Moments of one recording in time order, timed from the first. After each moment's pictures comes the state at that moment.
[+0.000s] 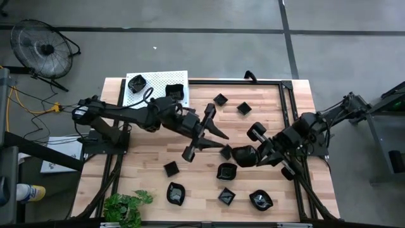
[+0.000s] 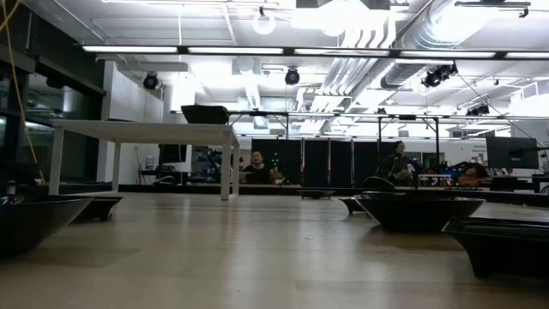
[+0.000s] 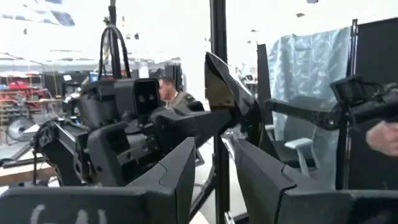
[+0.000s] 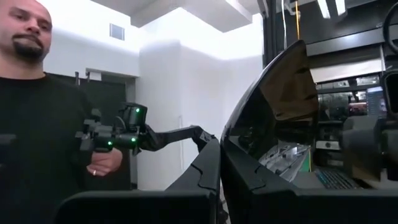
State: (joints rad) left arm -0.15 1.57 1.53 0.33 0.29 -0.01; right arm 0.44 1.07 0.90 0.61 -0.24 0.13
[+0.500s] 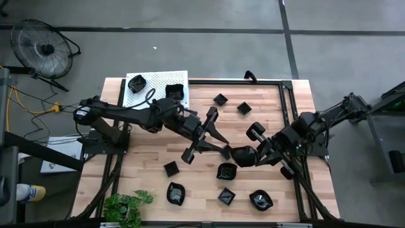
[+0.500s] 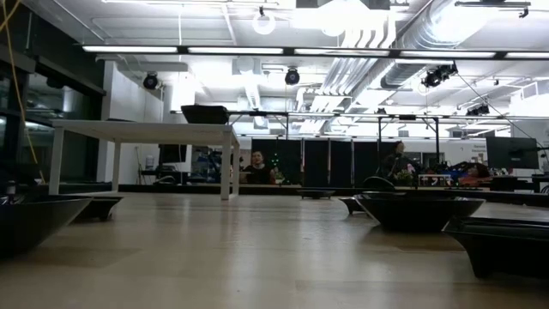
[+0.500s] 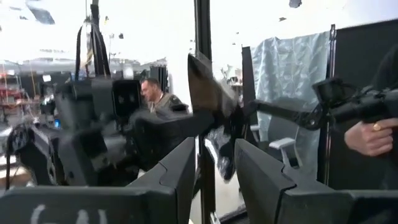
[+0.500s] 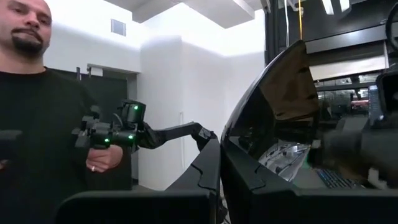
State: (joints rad) left arm -0.15 1.59 1.53 0.36 0.35 -0.03; right arm 0.41 1.07 0.90 0.60 -0.26 0.13
